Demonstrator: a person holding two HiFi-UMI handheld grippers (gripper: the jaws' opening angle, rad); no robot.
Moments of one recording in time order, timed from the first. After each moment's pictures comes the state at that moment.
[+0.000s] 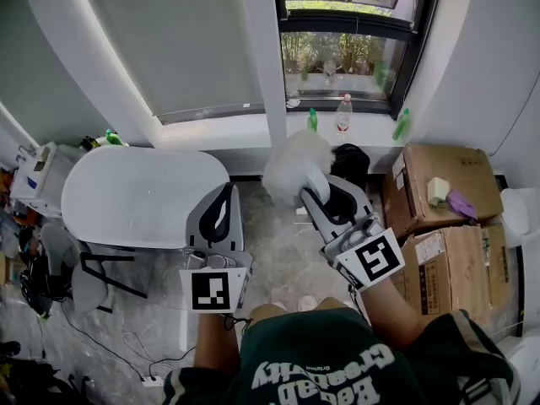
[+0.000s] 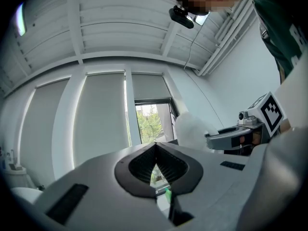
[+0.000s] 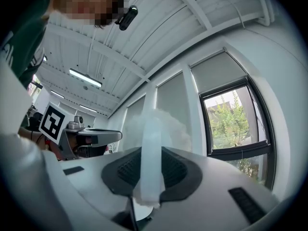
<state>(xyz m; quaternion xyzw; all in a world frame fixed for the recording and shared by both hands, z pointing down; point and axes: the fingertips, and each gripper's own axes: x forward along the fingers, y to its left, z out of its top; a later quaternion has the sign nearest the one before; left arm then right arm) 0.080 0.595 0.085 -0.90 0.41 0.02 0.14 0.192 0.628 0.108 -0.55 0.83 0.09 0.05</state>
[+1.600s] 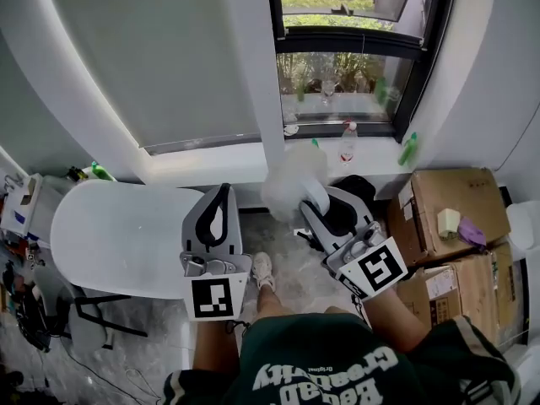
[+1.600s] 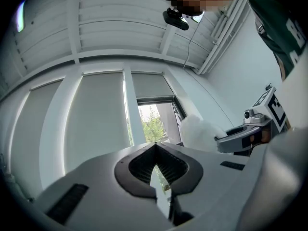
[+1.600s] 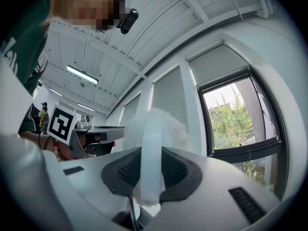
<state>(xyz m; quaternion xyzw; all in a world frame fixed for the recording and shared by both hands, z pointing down) 0.127 0.417 0.090 -0.90 0.40 0.04 0.19 0.231 0.465 0.130 -0.55 0.83 0.10 0.05</state>
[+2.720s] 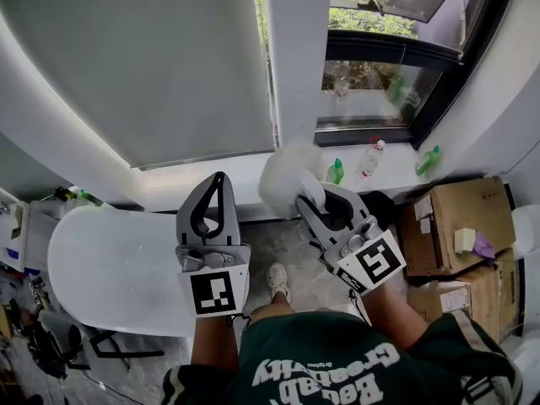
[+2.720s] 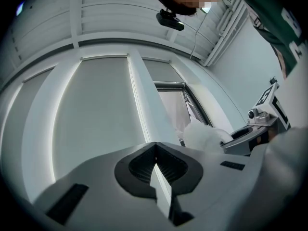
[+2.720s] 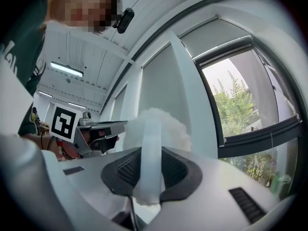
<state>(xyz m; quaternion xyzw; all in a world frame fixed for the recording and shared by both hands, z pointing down) 0.113 0.147 0.089 -0.90 0.39 0.01 0.18 0.211 0.203 0.144 -0.57 0.82 0.03 0.03</state>
